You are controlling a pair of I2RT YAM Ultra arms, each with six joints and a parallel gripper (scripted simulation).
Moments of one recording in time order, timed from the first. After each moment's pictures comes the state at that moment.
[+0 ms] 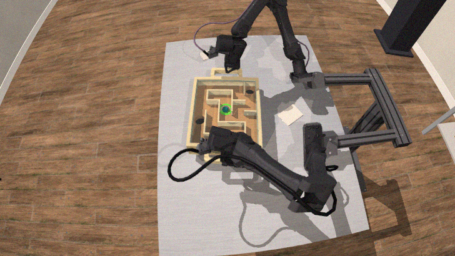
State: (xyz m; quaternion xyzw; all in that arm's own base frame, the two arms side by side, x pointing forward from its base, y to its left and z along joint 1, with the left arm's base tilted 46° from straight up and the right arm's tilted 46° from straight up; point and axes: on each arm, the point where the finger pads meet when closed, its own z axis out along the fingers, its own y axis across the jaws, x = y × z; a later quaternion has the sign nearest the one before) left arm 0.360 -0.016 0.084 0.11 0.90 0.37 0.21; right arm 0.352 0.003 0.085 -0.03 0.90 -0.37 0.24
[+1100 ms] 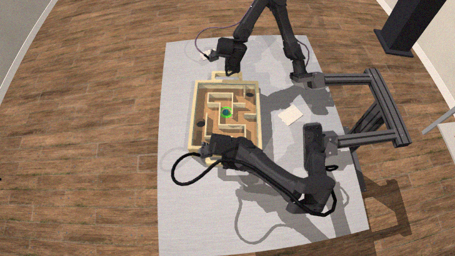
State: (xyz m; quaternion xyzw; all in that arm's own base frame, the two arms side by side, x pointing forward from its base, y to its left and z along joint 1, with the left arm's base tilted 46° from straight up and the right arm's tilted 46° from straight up) left arm 0.363 0.003 0.063 0.10 0.90 0.37 0.21; right arm 0.355 -0.014 0.069 -0.03 0.90 -0.37 0.24
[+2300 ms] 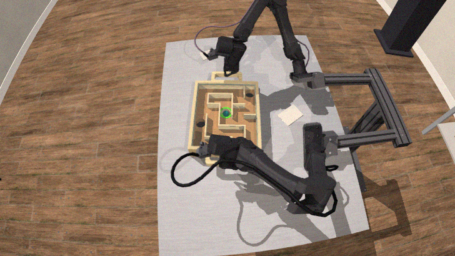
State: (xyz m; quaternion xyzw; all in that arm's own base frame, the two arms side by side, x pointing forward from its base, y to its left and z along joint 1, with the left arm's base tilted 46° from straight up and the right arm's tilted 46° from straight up) left arm 0.374 -0.002 0.067 0.10 0.90 0.36 0.24; right arm 0.360 -0.014 0.075 -0.03 0.89 -0.38 0.26
